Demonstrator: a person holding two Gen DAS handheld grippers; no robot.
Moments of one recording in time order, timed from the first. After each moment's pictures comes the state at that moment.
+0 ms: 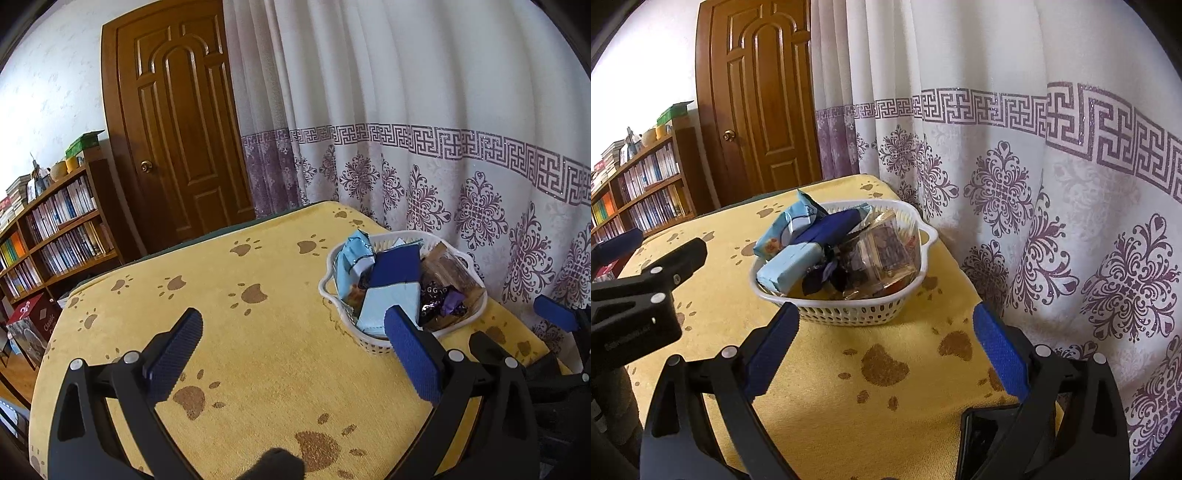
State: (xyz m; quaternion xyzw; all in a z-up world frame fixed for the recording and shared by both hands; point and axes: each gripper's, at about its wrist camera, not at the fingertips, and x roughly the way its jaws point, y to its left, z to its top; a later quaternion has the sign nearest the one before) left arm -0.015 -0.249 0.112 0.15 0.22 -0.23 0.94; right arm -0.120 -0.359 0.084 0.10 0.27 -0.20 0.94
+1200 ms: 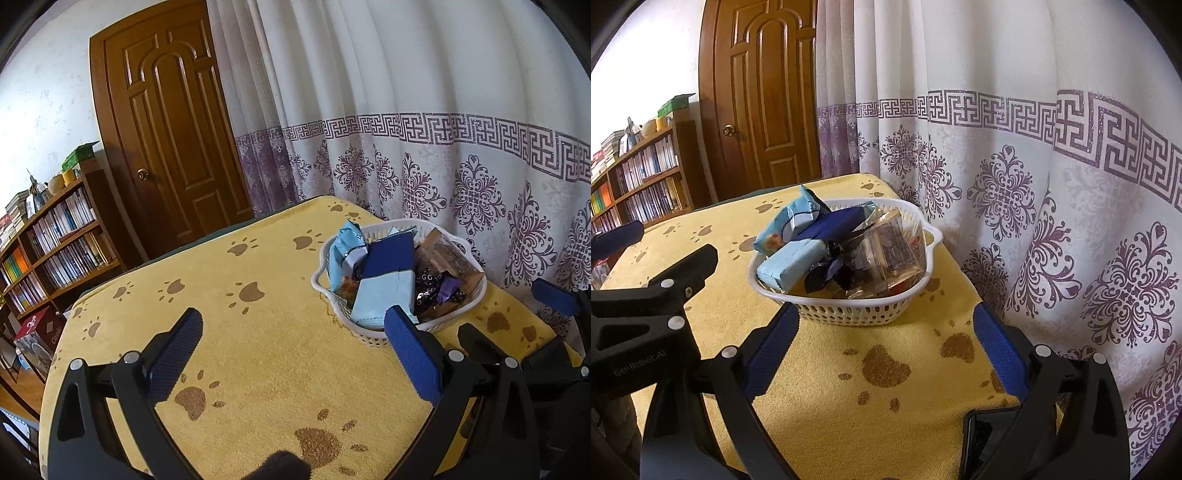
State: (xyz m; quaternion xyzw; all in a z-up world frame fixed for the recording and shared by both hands) left arm -0.021 -0.258 0.105 0.18 0.22 -0.23 0.93; right arm -0.113 -0.353 0.083 0.08 0.27 -0.21 0.94
